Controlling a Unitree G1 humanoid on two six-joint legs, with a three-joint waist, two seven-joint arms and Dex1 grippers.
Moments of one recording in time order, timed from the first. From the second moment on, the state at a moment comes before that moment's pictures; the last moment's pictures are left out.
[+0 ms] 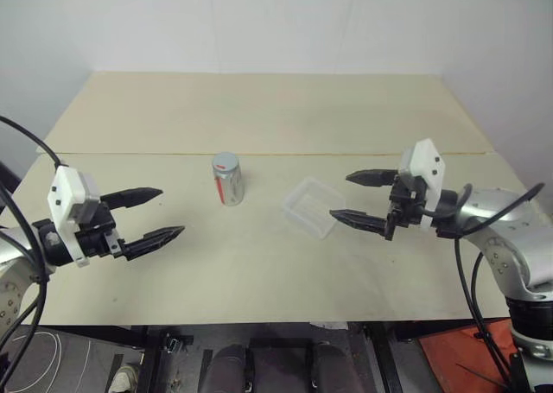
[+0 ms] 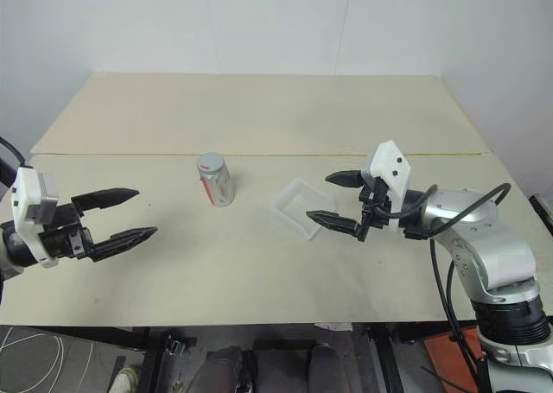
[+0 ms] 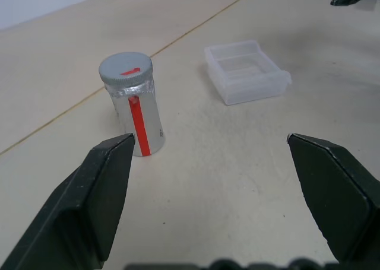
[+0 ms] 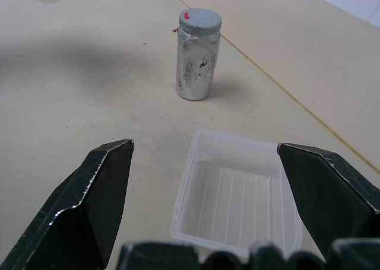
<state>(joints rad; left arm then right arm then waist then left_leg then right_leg) 0.00 0.92 0.49 -0.38 -0.71 0.54 -1.03 -0.42 -0.79 -0.06 -0.37 0.57 0.63 0.92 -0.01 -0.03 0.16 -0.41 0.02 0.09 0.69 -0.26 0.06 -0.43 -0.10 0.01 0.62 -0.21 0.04</state>
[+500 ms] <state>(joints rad) -0.18 0.73 0.25 -0.31 -0.56 0.53 -0.80 -0.43 -0.82 -0.07 -0.39 0.58 0.64 0.90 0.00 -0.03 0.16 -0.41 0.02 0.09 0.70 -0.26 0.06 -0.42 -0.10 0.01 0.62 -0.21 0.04</state>
